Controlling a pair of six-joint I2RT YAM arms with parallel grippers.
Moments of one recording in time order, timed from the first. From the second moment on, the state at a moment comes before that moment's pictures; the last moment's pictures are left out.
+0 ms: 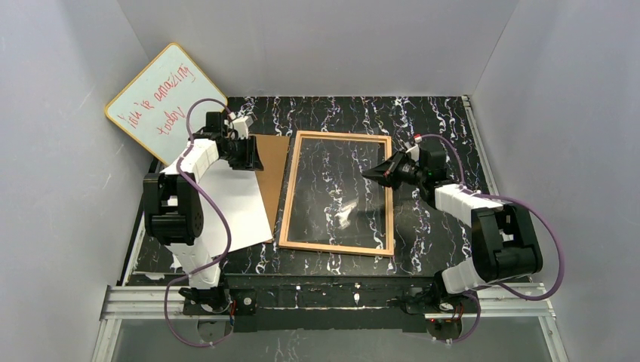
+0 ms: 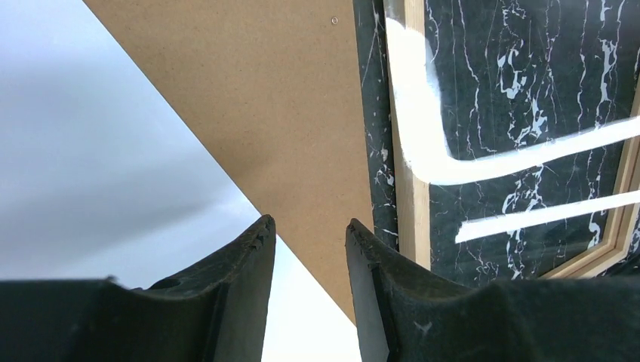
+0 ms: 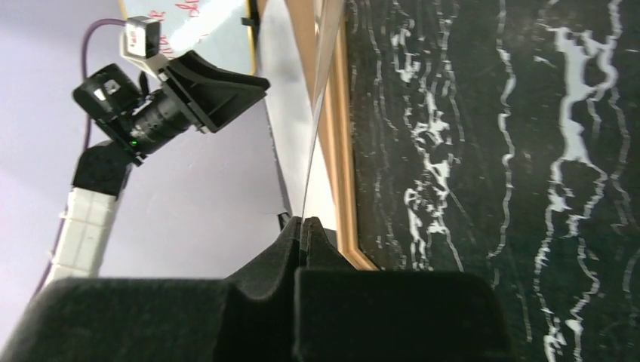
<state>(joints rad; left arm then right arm) -0.01 1.79 1.30 -0.57 0.48 0.01 0.21 1.47 0.71 0.28 -0.74 1.14</state>
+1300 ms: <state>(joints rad) -0.19 1.94 1.29 -0.59 0.51 0.10 0.12 1.65 0.64 0.41 -0.78 0.94</state>
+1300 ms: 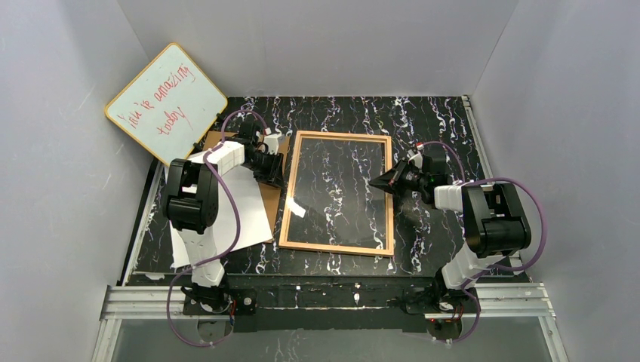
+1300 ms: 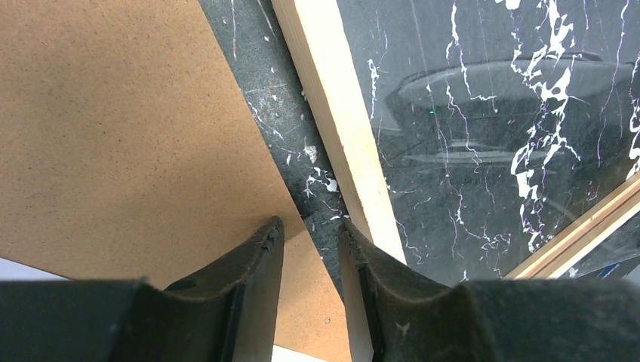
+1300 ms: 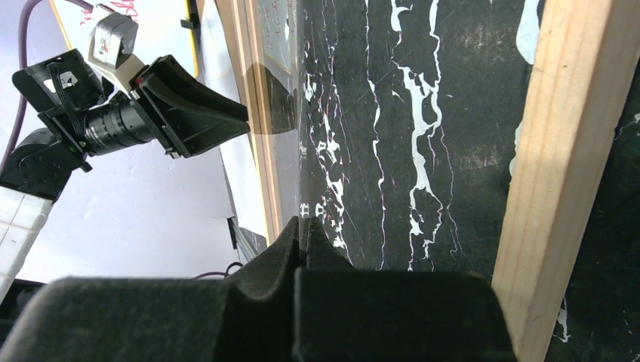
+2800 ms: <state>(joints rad) -0.22 1.95 1.30 -0.59 0.51 0.12 0.10 1.65 0.57 0.53 -0.76 0.97</state>
